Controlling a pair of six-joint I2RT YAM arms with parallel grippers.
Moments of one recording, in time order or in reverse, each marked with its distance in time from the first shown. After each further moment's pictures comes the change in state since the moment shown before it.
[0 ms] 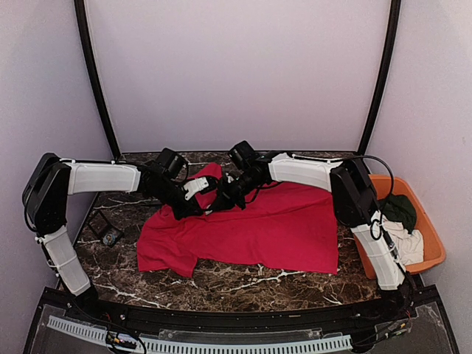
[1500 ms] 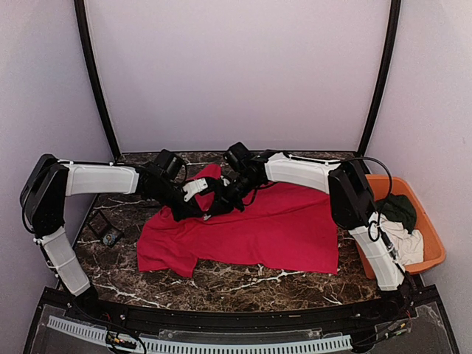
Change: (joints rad) left arm 0.000 -0.020 -0.029 0.022 0.027 0.016; right arm 0.026 0.018 0.056 -0.103 -0.016 -0.122
